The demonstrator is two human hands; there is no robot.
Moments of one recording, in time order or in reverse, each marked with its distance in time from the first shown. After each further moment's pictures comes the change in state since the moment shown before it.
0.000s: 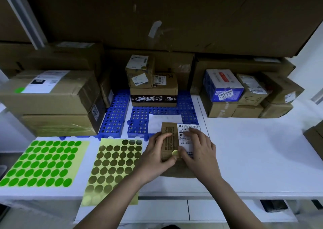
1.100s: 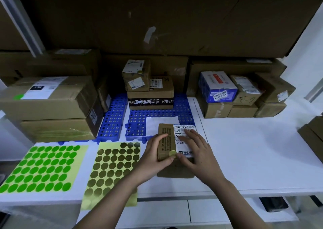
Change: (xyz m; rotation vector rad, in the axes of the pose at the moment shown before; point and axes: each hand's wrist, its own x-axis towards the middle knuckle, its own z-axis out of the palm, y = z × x) left_hand 0.002 -0.007 0.004 -0.267 -0.066 -0.012; right_hand -0.004 0.019 -0.010 0.077 -0.159 -0.149
